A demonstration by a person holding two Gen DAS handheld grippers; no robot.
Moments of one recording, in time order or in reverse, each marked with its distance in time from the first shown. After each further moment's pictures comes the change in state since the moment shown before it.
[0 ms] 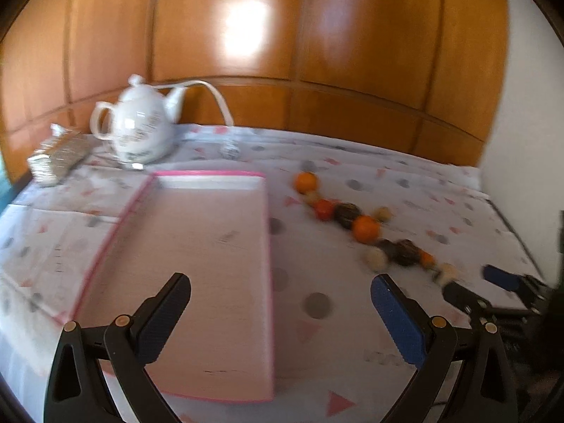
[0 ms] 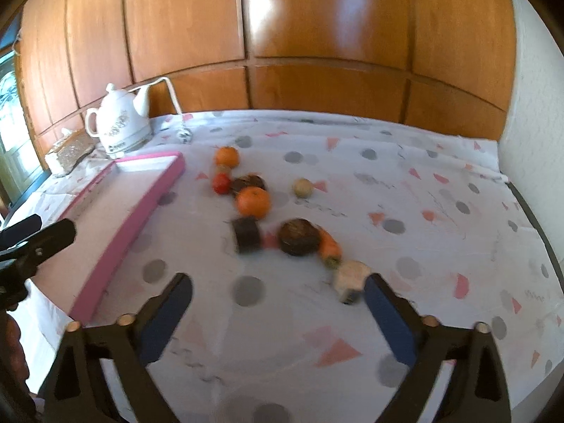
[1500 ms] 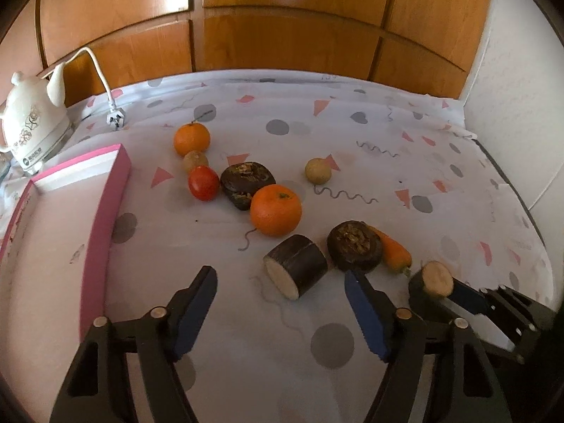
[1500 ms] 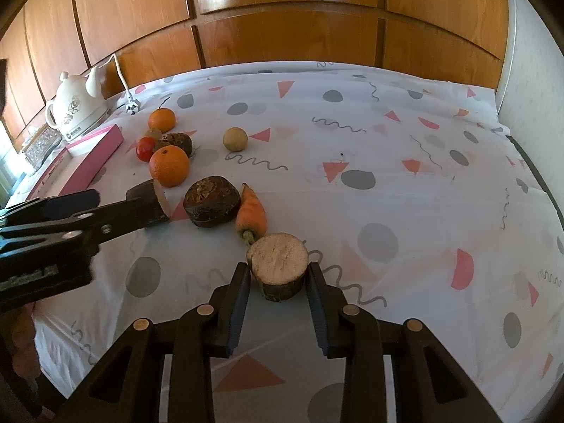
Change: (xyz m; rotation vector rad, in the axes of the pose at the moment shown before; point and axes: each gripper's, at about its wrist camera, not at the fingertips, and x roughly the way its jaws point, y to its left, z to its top) left arm 0.134 -0.107 0.021 0.120 0.257 -0.075; right arm 0.064 -0.062 -0.015 0.071 0.136 -0.008
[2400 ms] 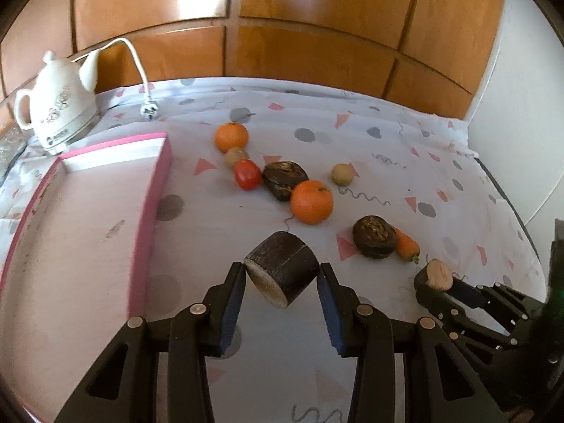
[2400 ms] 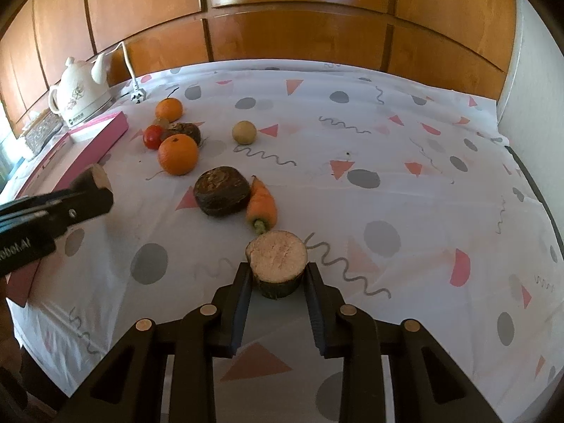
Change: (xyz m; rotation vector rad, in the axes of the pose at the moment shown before) left arm -0.040 0.035 -0.023 -0.070 -0.064 0.000; right arm -0.004 0.012 -0.004 -0.052 0.008 -0.026
